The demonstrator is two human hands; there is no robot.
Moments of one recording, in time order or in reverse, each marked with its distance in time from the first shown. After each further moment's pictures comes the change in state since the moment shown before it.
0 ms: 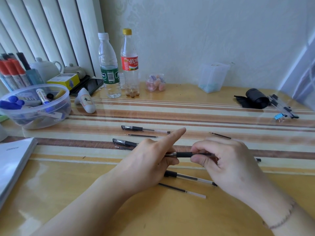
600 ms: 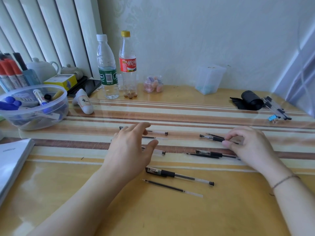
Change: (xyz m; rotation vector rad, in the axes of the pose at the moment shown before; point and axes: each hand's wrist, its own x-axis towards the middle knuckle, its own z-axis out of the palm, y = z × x) left_hand 0.001 -0.016 -0.011 0.225 0.295 -0.362; right_hand 0.001 0.099 -0.020 -0.192 -0.077 0.644
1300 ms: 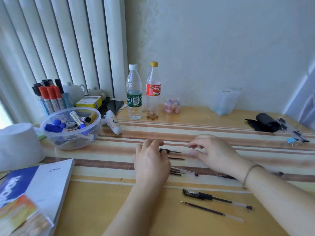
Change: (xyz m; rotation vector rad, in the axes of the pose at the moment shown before) left_hand 0.019 -0.041 0.002 -0.107 0.160 -0.284; right_hand 0.014 -0.154 0.038 -0.159 -0.176 -0.462
